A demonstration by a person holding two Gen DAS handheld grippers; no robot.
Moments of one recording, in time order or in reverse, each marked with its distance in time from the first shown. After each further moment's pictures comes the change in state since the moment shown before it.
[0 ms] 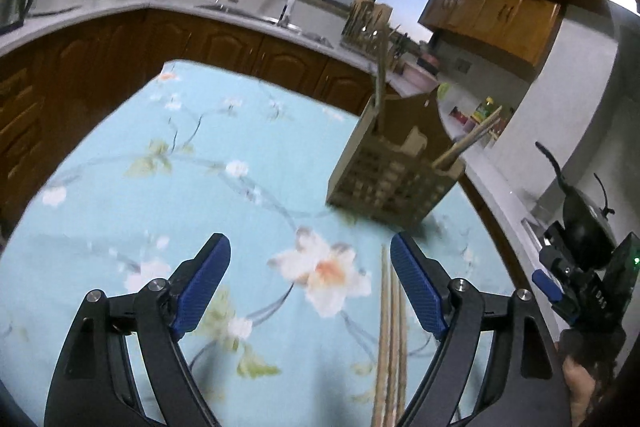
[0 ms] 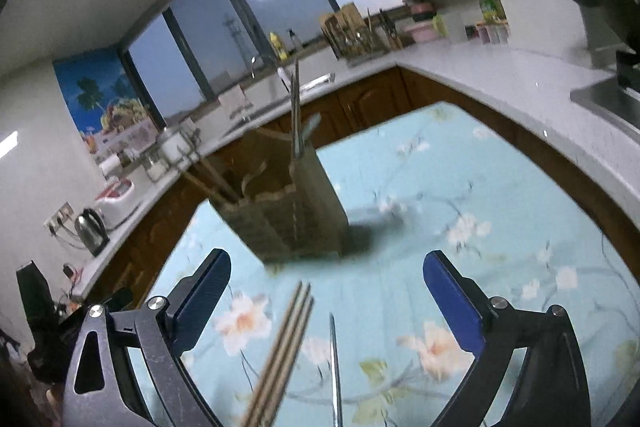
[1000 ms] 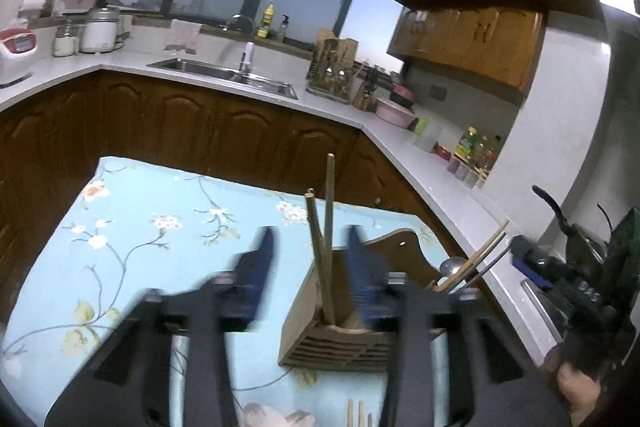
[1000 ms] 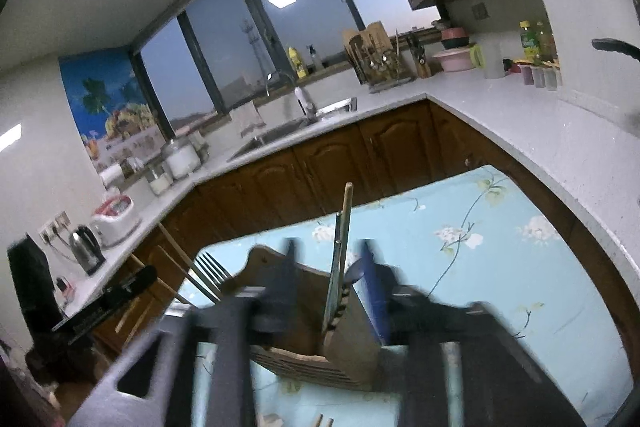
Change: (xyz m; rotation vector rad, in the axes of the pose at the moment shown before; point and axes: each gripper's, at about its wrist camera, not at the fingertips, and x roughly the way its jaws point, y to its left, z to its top) left arm 0.079 -0.068 0.146 0.107 -0.164 -0.069; right arm 0.080 0.035 0.127 -0.053 -0.114 0.049
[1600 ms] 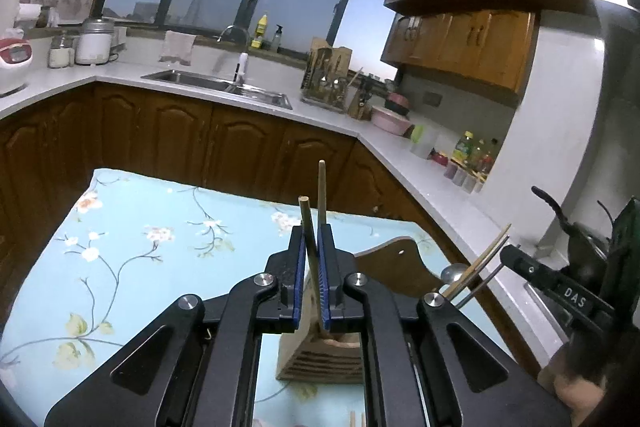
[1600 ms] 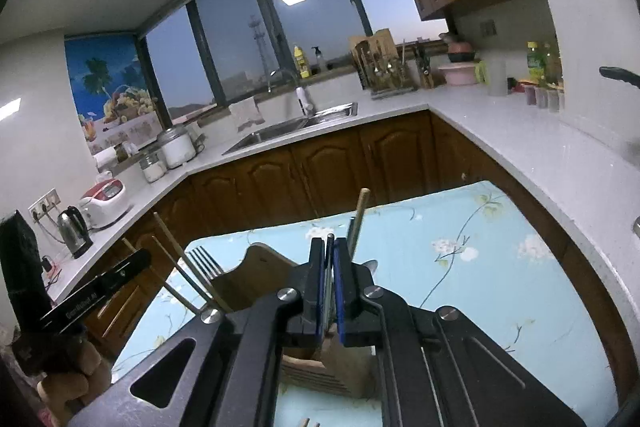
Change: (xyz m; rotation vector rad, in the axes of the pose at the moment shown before) left arm 0.013 -0.003 -0.003 0.035 -0.027 -0.016; right arm 0.015 0.016 -0.005 -0.094 0.027 -0.043
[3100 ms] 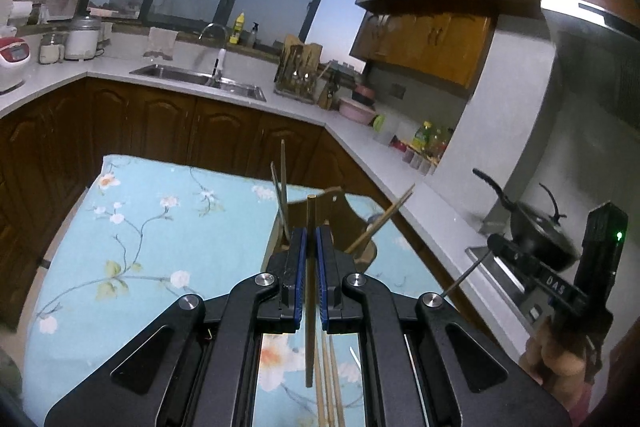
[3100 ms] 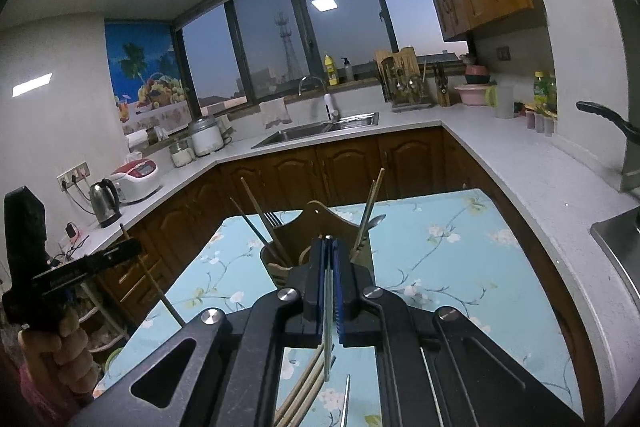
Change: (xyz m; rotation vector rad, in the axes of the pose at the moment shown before) left arm -0.149 -0.009 -0.007 0.005 0.035 -0.107; right arm -0.131 0.028 -0.024 -0.105 -0.023 0.061
